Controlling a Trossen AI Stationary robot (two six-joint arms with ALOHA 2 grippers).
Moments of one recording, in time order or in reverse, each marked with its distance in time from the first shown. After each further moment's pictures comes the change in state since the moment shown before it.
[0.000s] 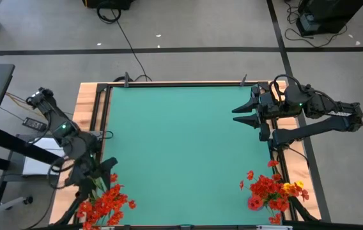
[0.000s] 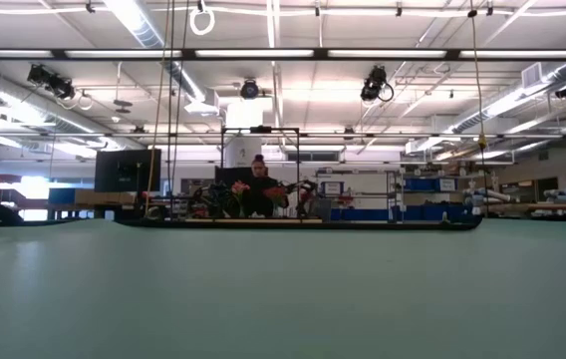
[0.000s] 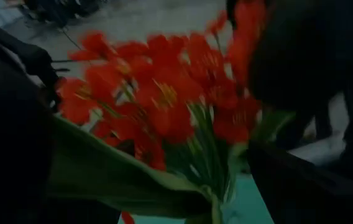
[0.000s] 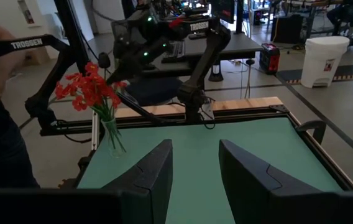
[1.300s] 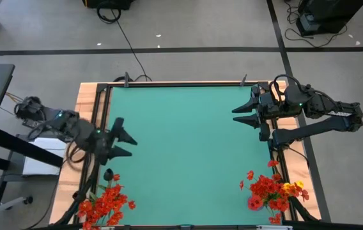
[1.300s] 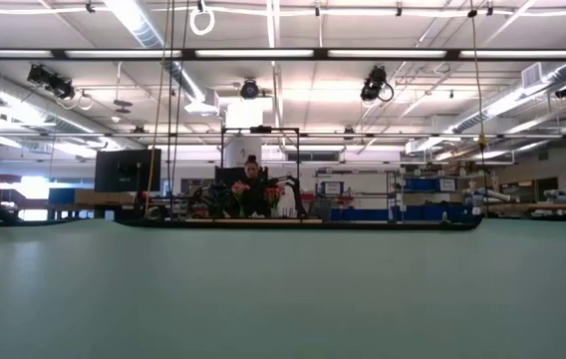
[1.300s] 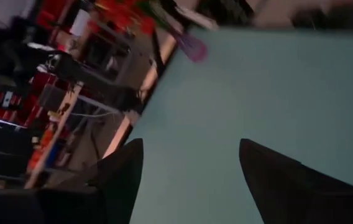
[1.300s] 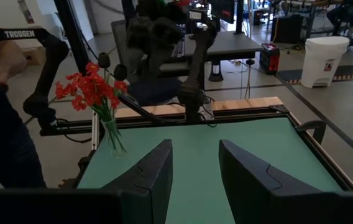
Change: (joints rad) left arm 0.297 0.082 0.213 -0.164 -0.548 0.430; right arm 0.000 0.000 0.000 0.000 0.000 0.000
